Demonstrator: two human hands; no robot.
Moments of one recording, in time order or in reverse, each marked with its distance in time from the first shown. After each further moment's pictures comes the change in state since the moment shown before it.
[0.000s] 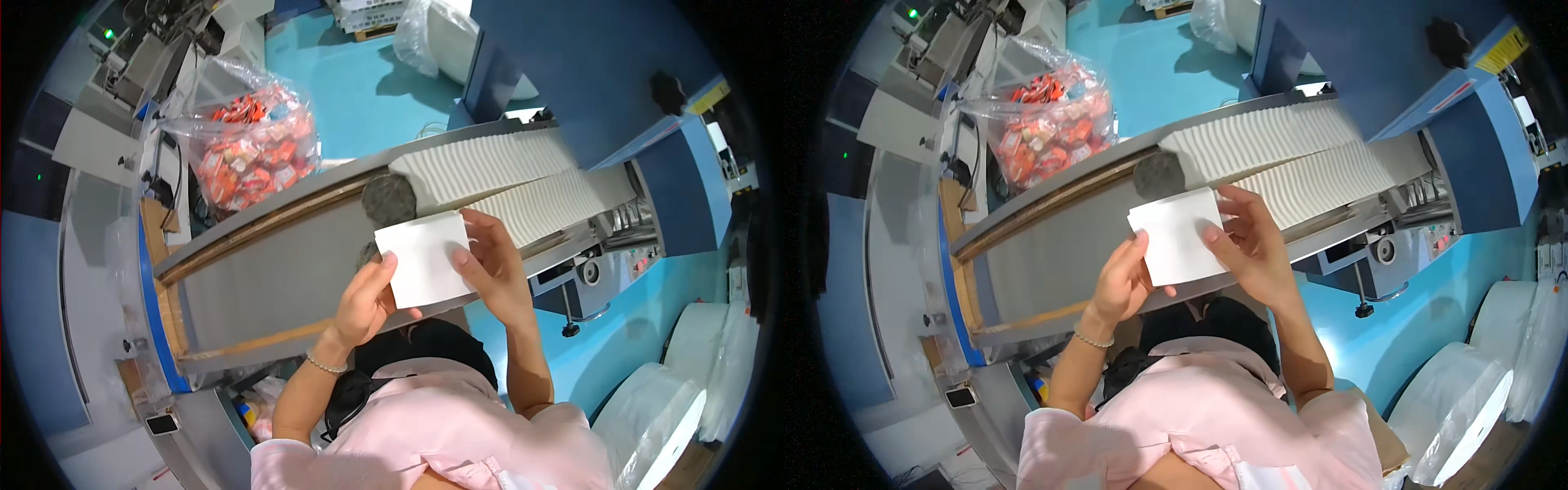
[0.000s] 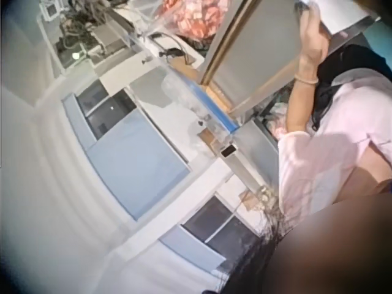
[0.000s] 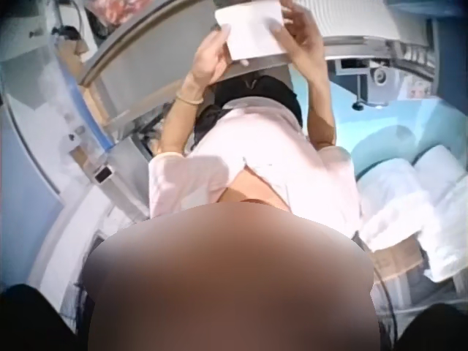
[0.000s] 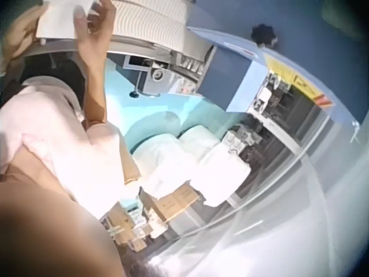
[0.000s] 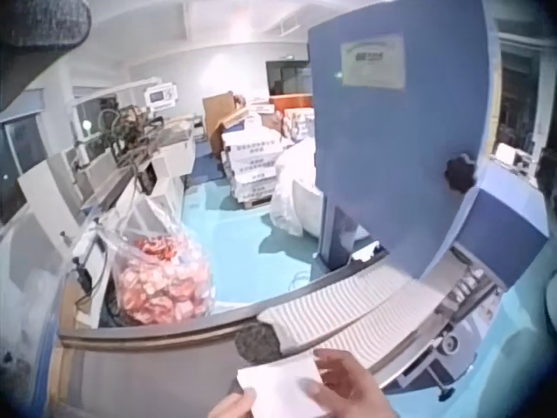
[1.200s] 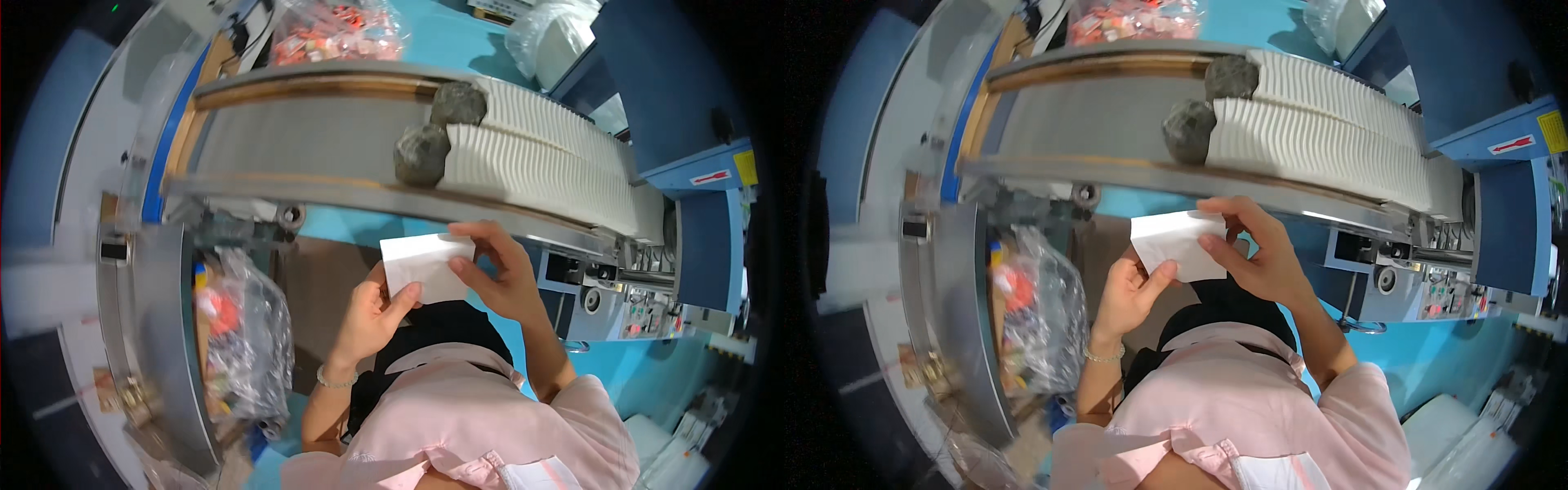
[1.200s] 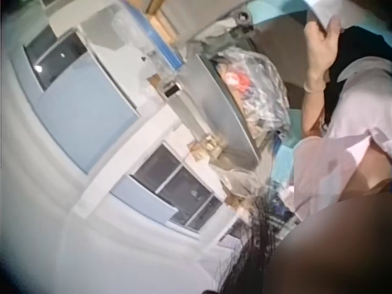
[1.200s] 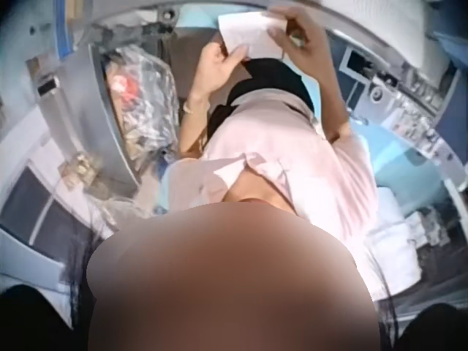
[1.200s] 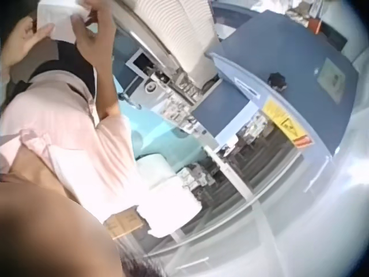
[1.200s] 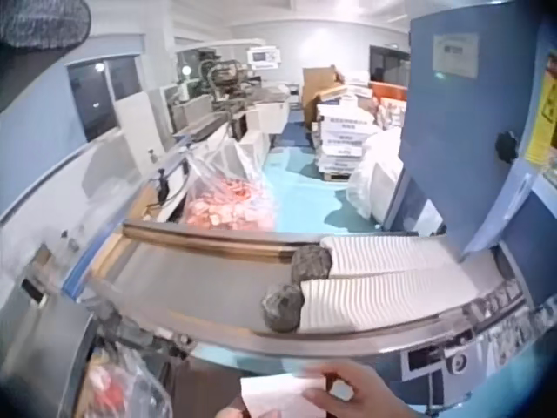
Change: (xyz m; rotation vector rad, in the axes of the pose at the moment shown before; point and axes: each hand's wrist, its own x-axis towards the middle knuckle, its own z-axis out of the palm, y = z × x) left_hand -0.126 -0.169 0.076 0.282 0.656 0.417; right_hand -0.080 0.030 -0.028 -0.349 -0.711 -0.256
